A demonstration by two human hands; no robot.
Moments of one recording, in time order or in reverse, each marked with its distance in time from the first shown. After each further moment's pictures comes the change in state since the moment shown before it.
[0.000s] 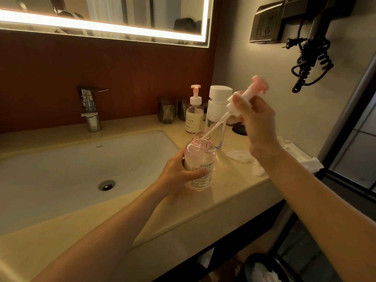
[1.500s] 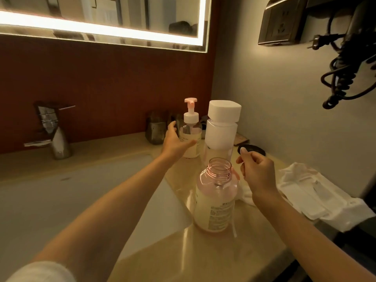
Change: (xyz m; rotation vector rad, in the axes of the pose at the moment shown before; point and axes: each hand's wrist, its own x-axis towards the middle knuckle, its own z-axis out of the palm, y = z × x) left_hand 0.235 -0.033 -0.022 0.119 0.387 -0.112; right_hand 0.077 0.143 0.000 -0.268 0.131 0.227
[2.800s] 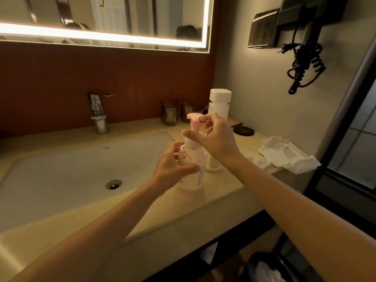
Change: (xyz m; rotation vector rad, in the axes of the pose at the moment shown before) left_hand -0.251 0.031 -0.095 -0.032 -0.195 0.058; right_hand -0.140 -0.102 -0.001 -0.327 -0.253 -0.431
